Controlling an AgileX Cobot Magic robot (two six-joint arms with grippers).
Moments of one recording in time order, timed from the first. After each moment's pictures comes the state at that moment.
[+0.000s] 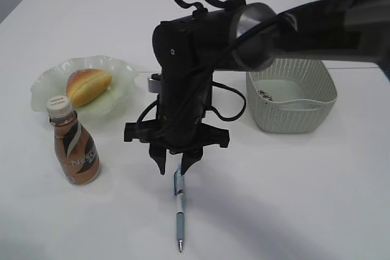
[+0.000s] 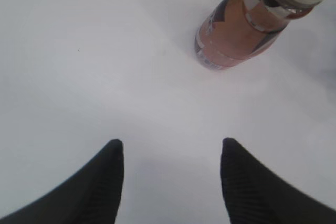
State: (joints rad) left arm 0.00 1.10 -0.67 -0.27 0.73 0.14; right arm 0.68 2.19 -1.72 0.11 1.06 0.66
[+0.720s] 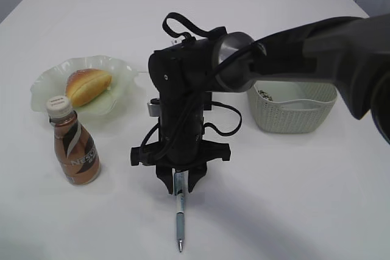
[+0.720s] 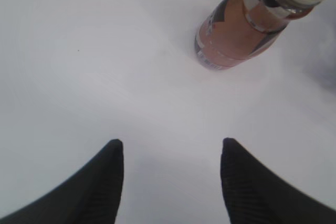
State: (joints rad) left arm 0.00 1.10 -0.67 -0.27 0.73 0.14; right arm 0.68 2.28 -1.73 0.09 1.10 0.60
